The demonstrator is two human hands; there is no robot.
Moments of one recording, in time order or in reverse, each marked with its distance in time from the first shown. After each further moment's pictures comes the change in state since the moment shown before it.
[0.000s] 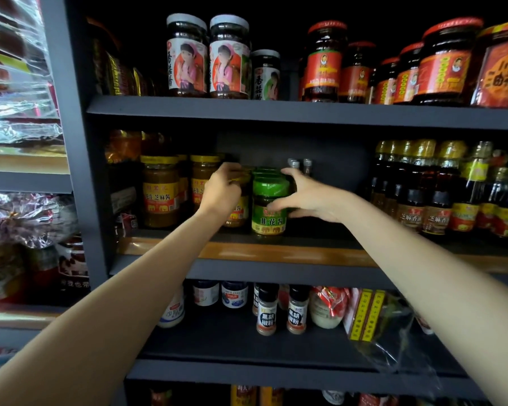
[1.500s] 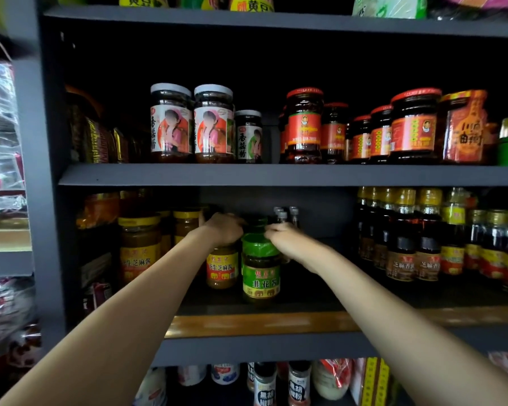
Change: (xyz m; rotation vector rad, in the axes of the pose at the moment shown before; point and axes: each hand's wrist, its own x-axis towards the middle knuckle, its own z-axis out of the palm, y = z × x) left_hand 0.078 0.016 0.014 0.947 -0.525 0.072; right_hand 0.032 -0.011 0.008 -0.311 0.247 0.020
